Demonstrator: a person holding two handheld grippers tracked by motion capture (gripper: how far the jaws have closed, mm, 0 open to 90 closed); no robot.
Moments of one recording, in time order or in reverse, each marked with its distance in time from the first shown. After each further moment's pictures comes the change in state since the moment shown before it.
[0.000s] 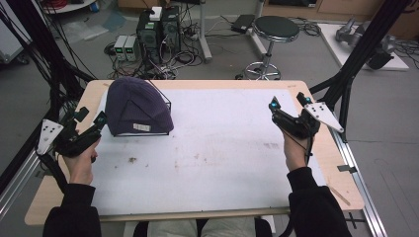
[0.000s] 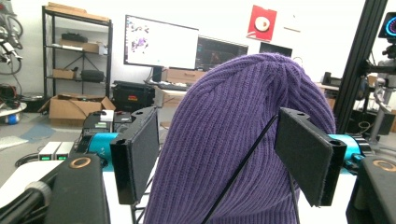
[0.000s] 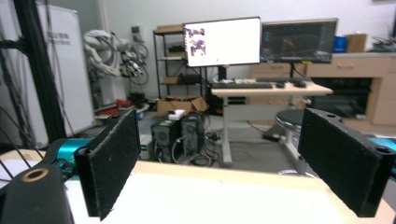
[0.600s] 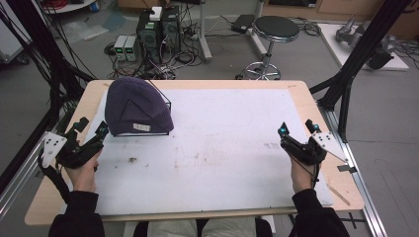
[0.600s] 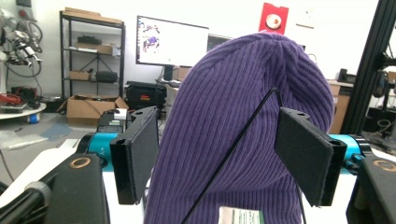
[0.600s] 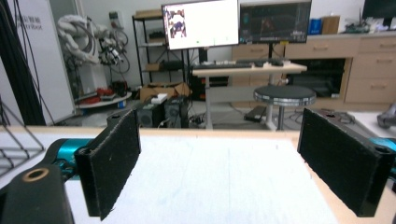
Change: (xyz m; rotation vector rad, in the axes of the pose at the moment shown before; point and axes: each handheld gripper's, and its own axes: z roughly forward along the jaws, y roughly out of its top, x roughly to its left) left arm -0.010 -0.022 -0.022 0.008 0.056 0.029; right arm -0.019 -0.059 -0.046 0.048 -0.074 0.006
